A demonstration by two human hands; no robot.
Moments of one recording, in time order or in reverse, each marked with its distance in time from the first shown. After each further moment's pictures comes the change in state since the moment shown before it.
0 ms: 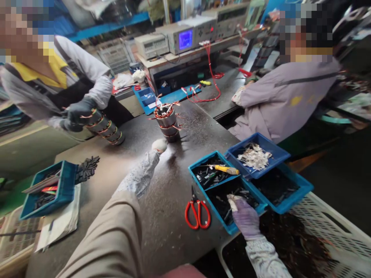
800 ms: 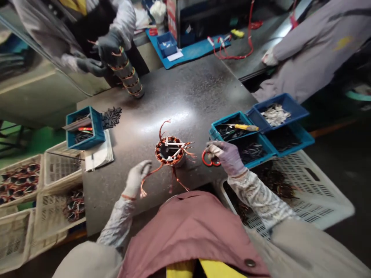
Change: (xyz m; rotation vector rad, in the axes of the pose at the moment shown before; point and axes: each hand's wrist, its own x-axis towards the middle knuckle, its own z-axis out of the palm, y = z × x) left_hand -0.402 -0.171 0.027 -0.370 0.050 -0.105; right_hand 0.051 -0.220 -0.110 1.211 -0.531 0.675
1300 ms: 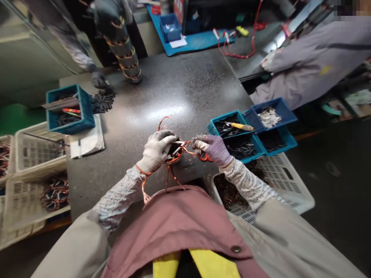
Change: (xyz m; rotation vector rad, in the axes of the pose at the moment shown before) left_hand 0.043 0.072 0.006 -0.019 0.197 0.557; right_hand 0.004 -0.005 0.025 -0.215 -0.276 0.011
